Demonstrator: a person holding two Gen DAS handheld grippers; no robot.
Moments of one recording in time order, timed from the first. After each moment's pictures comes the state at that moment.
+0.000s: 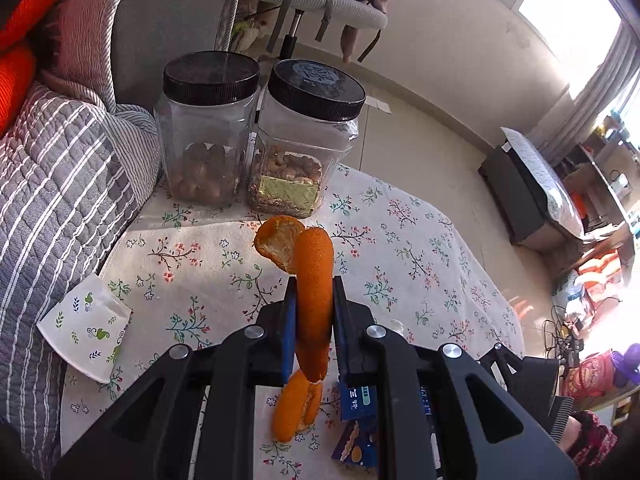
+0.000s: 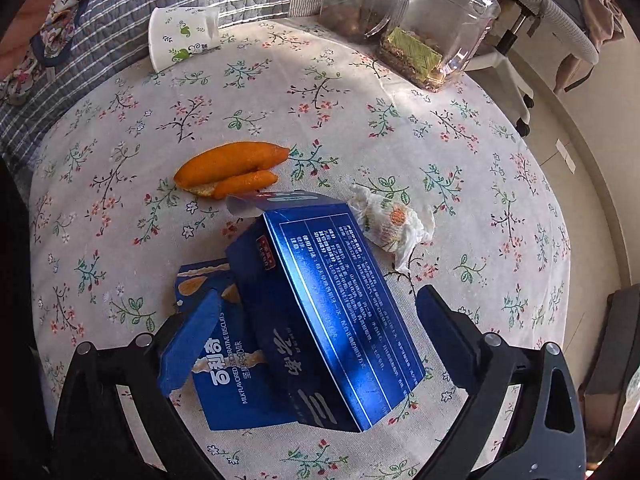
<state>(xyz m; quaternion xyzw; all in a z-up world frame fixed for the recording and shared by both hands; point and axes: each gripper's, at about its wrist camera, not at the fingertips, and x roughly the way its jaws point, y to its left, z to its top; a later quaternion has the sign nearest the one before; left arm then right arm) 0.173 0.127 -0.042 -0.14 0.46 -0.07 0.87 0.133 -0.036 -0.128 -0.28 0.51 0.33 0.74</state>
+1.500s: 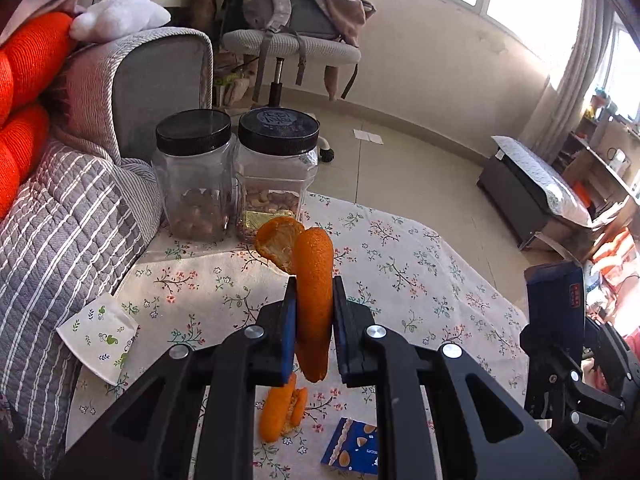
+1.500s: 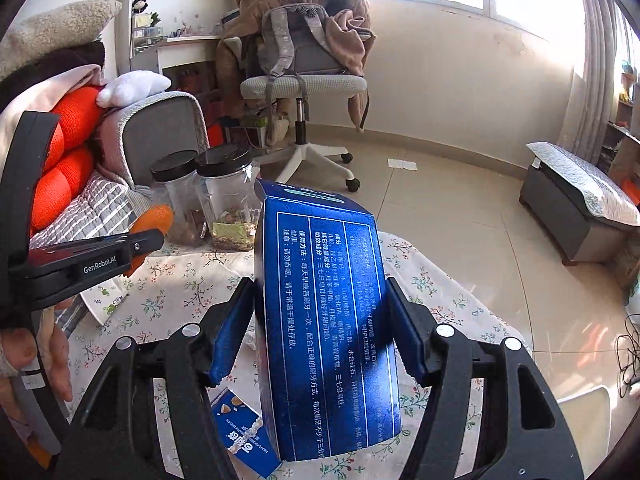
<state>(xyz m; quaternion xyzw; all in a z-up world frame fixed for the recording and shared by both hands) 0.133 0.081 -0.021 -0.08 0.38 -0.05 0.92 0.087 -0.122 -0.002 -0.02 0.31 0.06 0.95</state>
